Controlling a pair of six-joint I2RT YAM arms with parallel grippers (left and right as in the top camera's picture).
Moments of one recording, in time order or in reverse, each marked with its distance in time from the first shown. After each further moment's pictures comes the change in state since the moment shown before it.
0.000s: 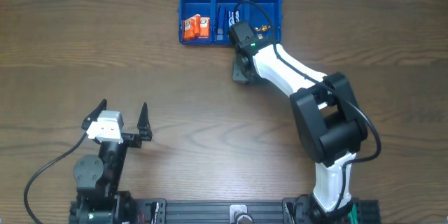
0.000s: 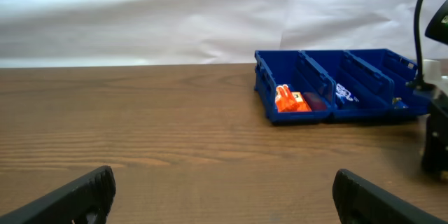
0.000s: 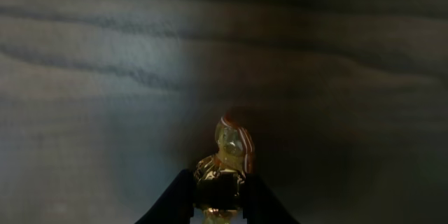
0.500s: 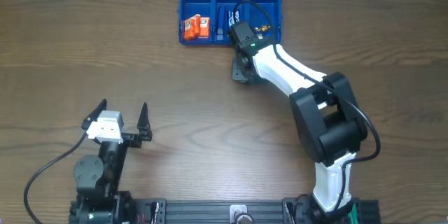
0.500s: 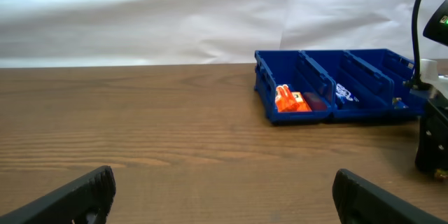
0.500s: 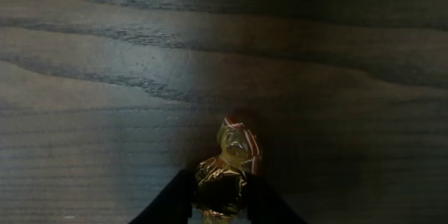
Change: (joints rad) left arm 0.000 0.000 0.000 0.000 0.000 0.000; right arm 0.000 0.008 -0.007 0.042 -0.006 0.000
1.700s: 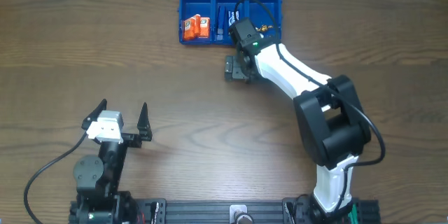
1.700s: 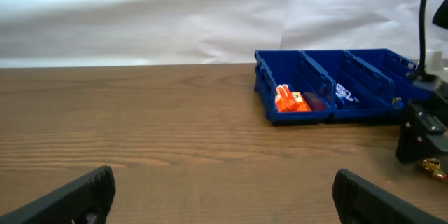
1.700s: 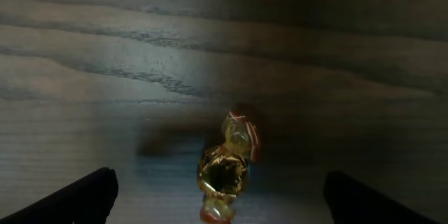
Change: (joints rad) left arm 0.000 0.000 0.000 0.000 0.000 0.000; right arm -0.003 -0.024 0.000 -0.007 -0.019 -0.016
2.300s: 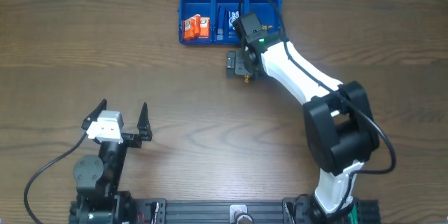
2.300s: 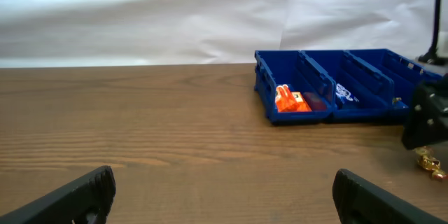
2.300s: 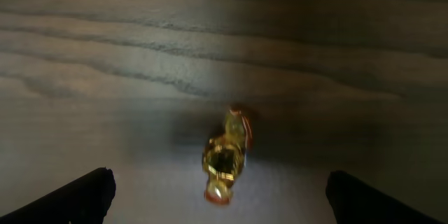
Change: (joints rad) left arm 0.000 0.000 0.000 0.000 0.000 0.000; right arm -0.021 -0.053 0.008 -0.021 -0.030 -0.019
